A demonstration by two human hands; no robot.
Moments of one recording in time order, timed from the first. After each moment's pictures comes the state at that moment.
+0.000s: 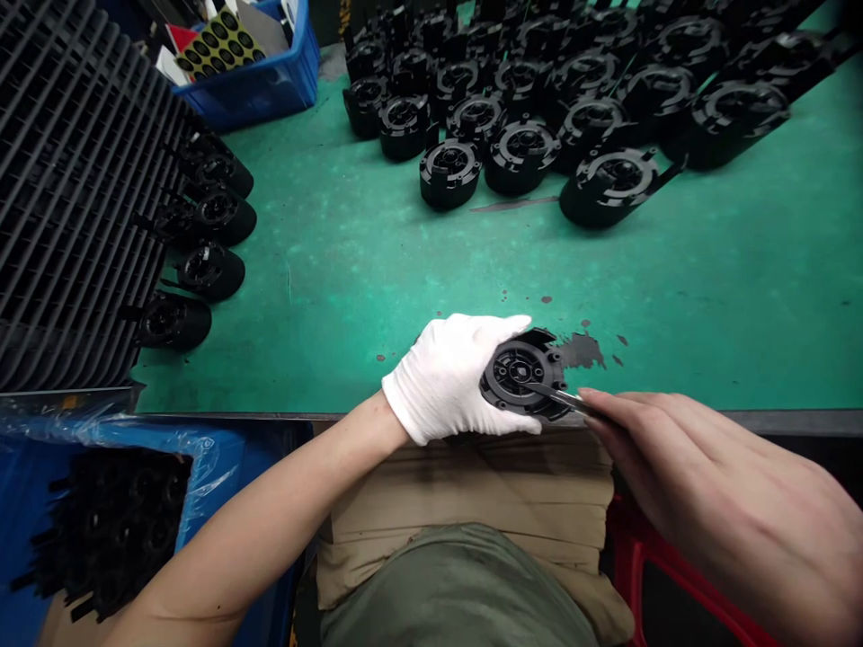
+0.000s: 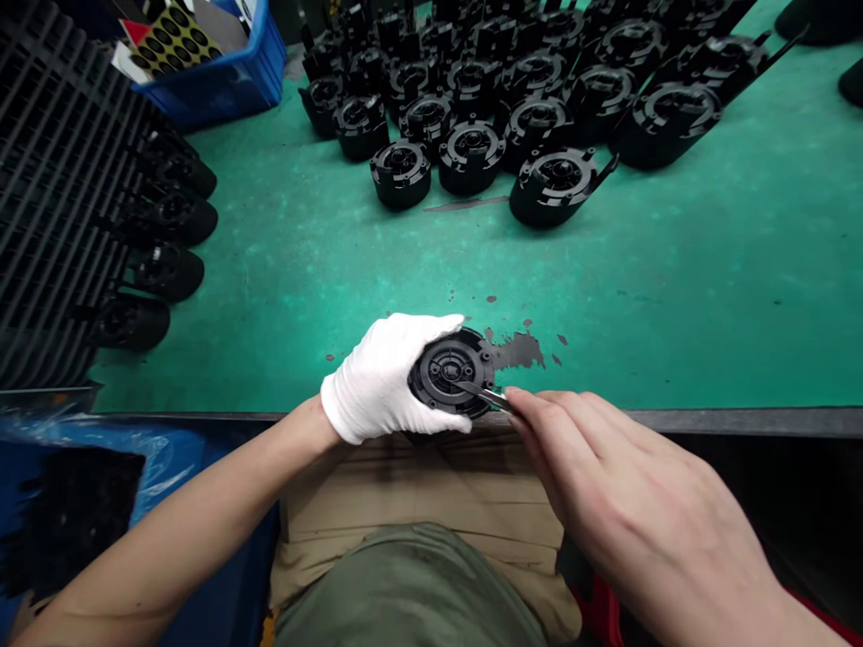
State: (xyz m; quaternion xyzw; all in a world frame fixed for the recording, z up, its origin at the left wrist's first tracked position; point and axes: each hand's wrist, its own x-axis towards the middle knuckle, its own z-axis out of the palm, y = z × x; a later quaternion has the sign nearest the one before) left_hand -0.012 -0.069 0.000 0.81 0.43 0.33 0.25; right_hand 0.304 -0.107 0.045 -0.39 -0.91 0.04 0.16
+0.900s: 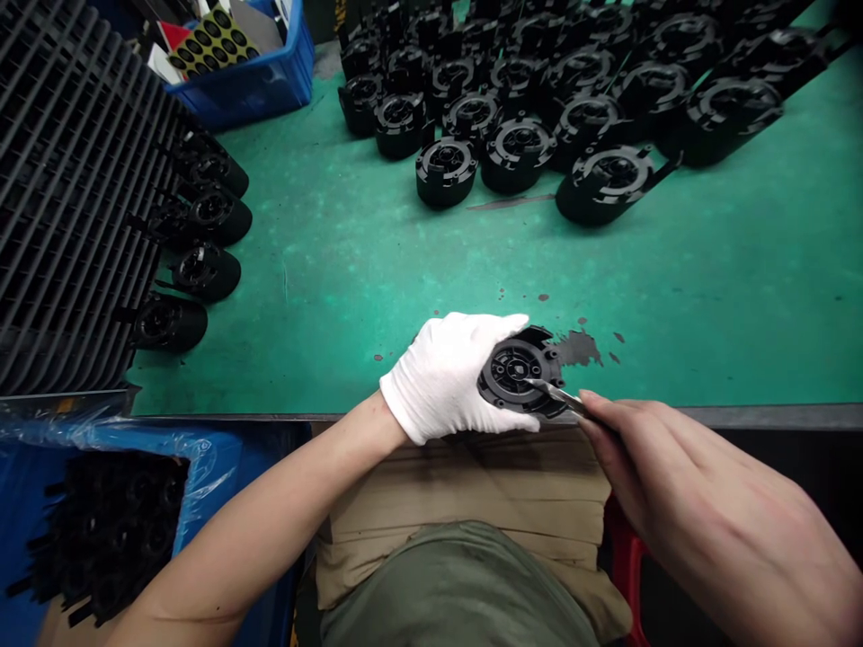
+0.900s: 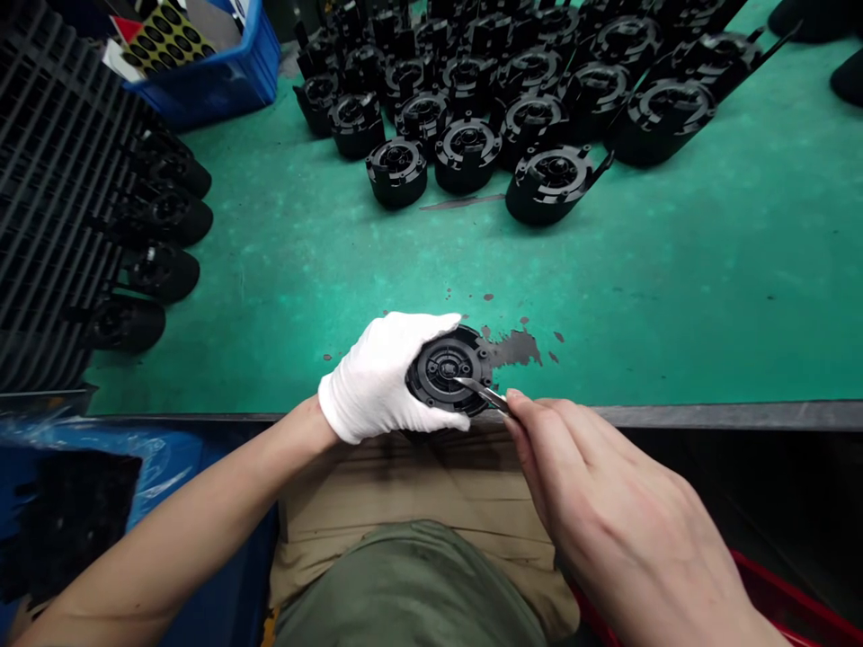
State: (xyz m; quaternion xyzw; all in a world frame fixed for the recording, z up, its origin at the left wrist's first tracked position) left_hand -0.012 -0.070 -0.003 0.80 0.43 0.34 0.25; right_hand 0.286 -0.121 0.054 -0.39 -0.91 -0.01 0.16
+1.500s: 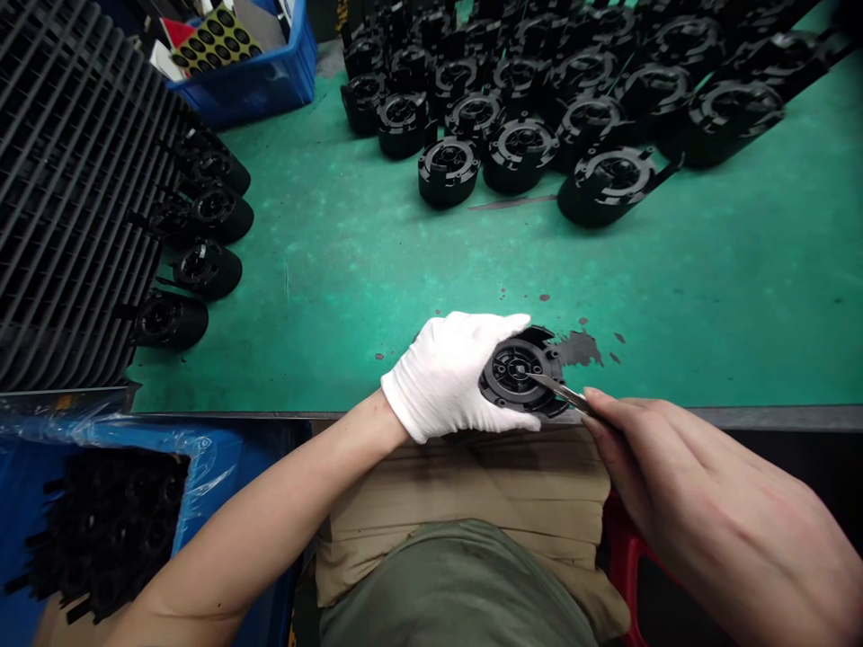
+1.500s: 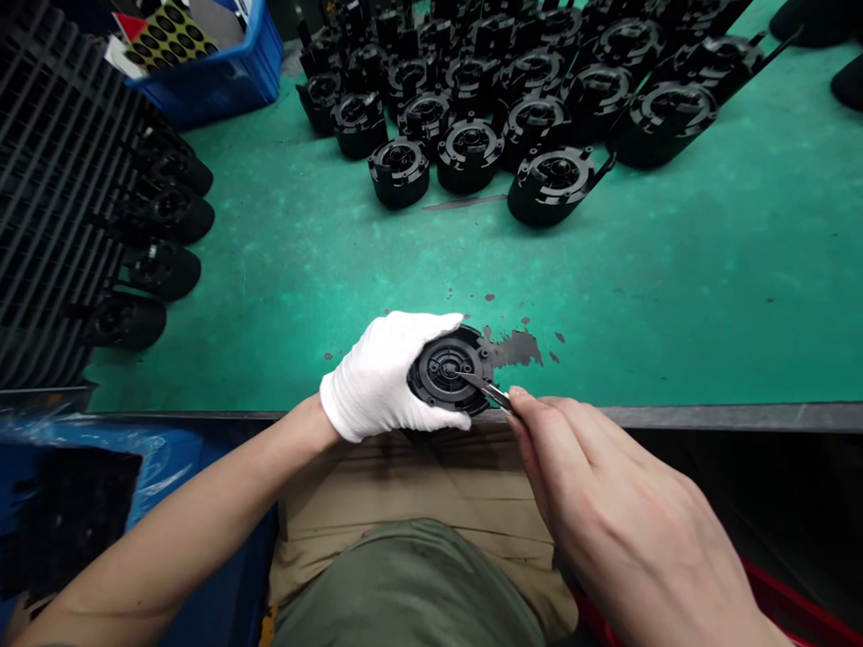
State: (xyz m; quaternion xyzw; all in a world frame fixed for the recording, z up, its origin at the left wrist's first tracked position) left_hand -0.013 -0.069 -0.003 0.80 0.44 0.32 0.24; right_hand 0.287 -0.119 0.054 -0.39 -0.91 -0.01 0.15
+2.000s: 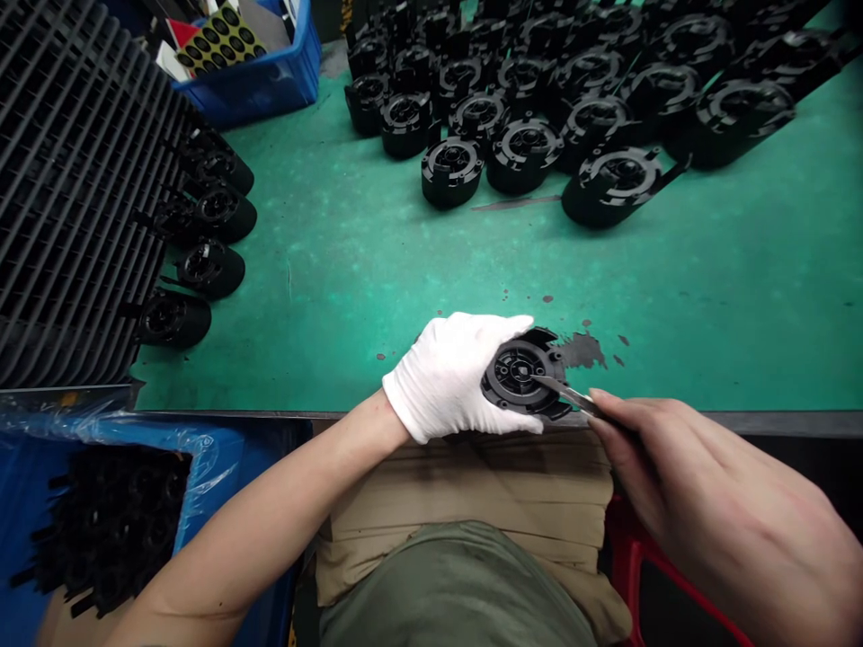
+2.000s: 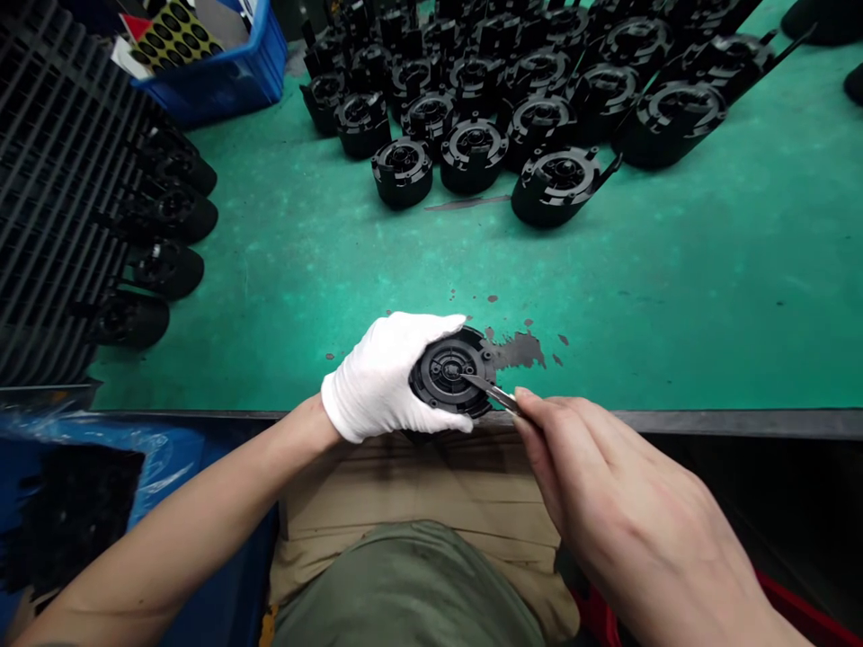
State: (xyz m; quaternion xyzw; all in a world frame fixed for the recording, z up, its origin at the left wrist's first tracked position) left_hand -0.013 -0.069 -0.004 0.81 0.42 0.34 0.23; right_hand 0.295 -0.115 0.045 -0.40 -0.90 0.01 0.17
